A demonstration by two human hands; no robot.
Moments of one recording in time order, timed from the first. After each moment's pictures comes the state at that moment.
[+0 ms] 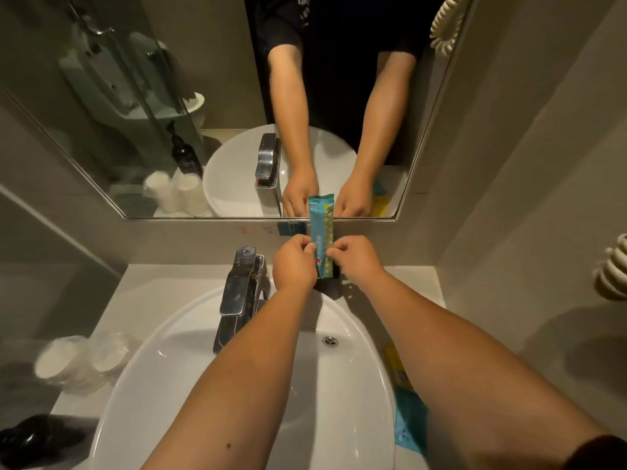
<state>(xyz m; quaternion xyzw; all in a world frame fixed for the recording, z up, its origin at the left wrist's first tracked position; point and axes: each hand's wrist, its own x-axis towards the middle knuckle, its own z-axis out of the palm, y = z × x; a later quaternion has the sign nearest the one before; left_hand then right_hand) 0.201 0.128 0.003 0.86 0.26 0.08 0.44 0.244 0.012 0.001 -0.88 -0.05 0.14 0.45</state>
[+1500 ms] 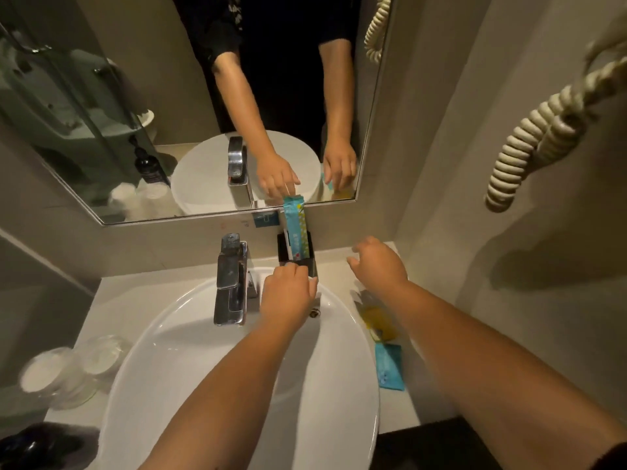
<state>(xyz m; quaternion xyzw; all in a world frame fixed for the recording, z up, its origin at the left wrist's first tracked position) 0.112 0.110 -0.015 1.00 -0.02 0.03 0.08 0.158 -0.068 0.026 -0.99 -0.04 0.03 0.15</state>
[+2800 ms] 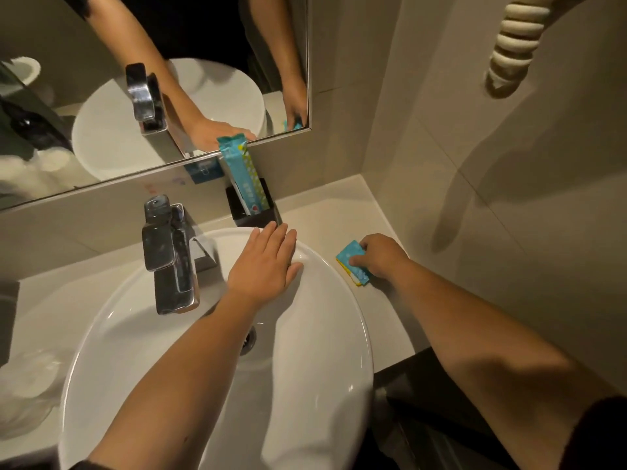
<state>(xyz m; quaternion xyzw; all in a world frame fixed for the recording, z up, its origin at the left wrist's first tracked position) 0.119 0.126 -0.074 0.96 -0.27 -0.02 -0.01 0.116 -0.123 -0.063 -0.92 0.14 0.24 0.27</state>
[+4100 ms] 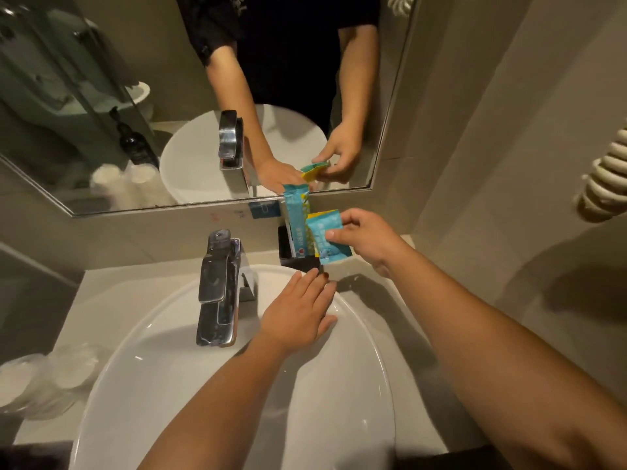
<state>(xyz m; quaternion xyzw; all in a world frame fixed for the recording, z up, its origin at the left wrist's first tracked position) 0.117 0.128 -0.075 0.96 -0.26 0.04 -0.01 0.213 -0.032 0.031 -0.76 -0.01 0.20 0.62</state>
